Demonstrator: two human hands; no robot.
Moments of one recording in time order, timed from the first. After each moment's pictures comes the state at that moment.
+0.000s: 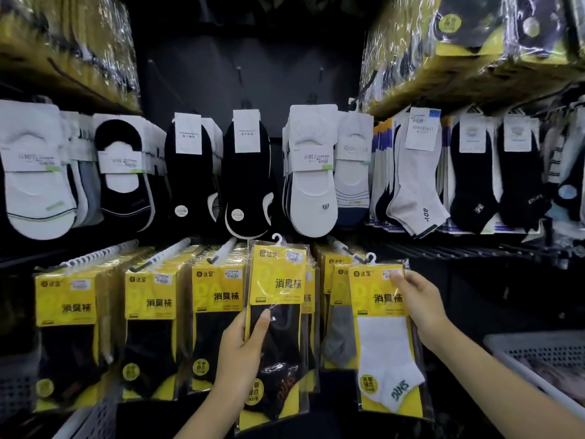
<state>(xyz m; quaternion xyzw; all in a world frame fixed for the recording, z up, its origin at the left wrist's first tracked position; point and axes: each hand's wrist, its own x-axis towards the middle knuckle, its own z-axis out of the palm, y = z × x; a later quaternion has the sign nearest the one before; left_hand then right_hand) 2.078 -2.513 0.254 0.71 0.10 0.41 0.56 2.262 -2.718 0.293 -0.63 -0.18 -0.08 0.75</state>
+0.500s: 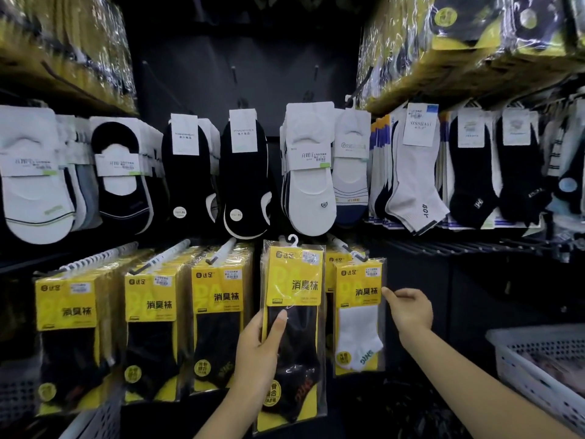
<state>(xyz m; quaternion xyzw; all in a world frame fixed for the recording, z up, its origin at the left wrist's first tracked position) 2.087 -2.532 0.254 0.71 0.07 0.39 0.59 2.285 -2.691 0.264 -0.72 0.03 -0.13 0.69</state>
